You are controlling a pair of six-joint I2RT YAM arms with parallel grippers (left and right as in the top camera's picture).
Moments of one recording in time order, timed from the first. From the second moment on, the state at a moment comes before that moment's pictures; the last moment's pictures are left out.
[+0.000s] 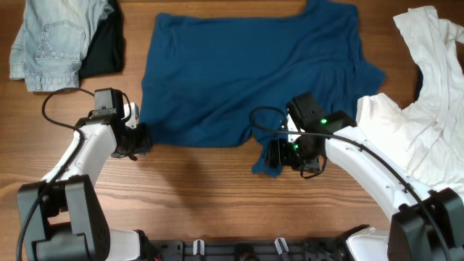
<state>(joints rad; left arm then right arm) 0.13 1.60 0.84 -0.62 0.11 -0.12 0.41 1.51 0.90 -0.86 -0.32 0.43</state>
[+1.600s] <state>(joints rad) 0.16 1.59 0.84 -0.58 0.10 -0.14 0.00 1.28 0.86 -1.14 -0.10 0.52</state>
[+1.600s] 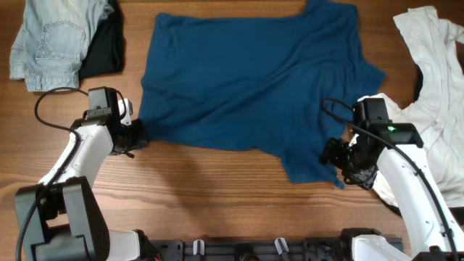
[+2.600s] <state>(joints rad) 0.16 1.59 0.84 -0.58 0.10 -0.14 0.40 1.52 0.79 -0.86 -0.10 0.56</state>
